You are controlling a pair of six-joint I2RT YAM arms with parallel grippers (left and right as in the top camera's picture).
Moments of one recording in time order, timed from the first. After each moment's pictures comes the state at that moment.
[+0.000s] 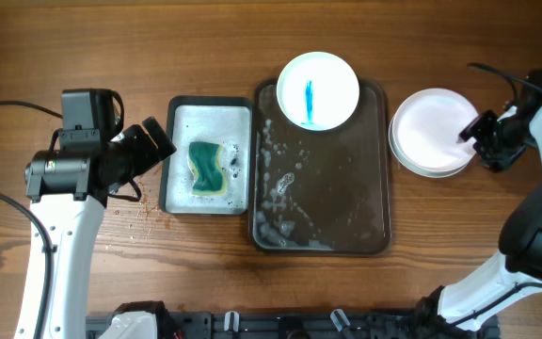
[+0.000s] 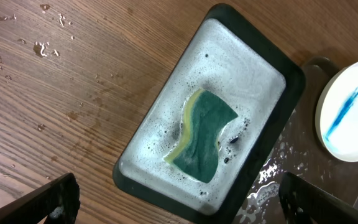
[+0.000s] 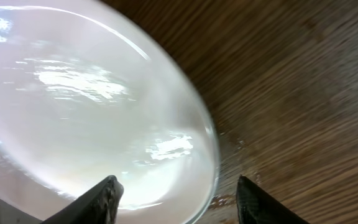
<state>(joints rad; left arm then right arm) 0.03 1.24 1.17 -1.03 0.05 -0.55 -0.43 1.91 1.36 -0.94 -0.16 0.38</state>
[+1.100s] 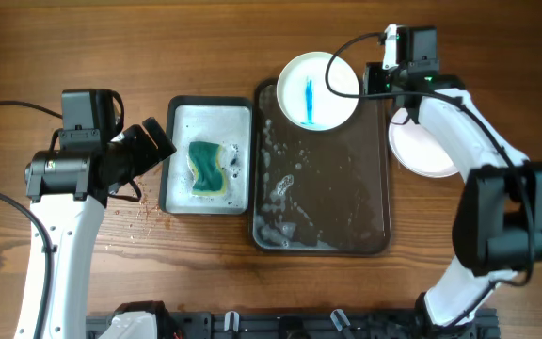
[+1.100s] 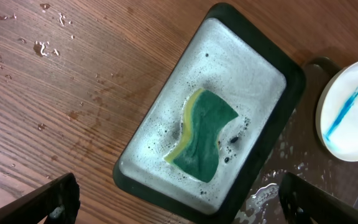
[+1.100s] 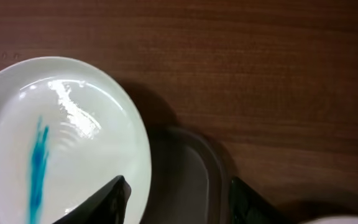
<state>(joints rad) 0.03 1.24 1.17 -1.03 0.05 -0.55 0.11 1.92 1.34 -0.30 -0.04 0.08</state>
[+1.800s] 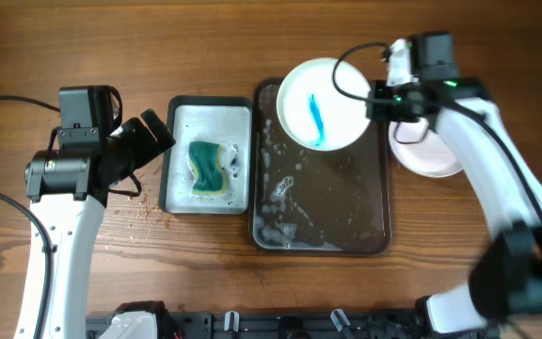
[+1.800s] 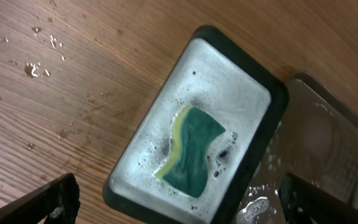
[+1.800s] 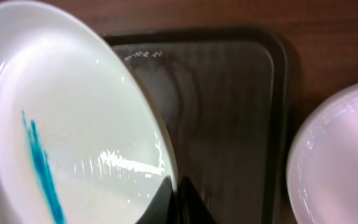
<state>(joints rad) 0.03 1.24 1.17 -0.97 0.06 -0.55 0.11 1.62 1.34 -0.79 -0.27 0.20</state>
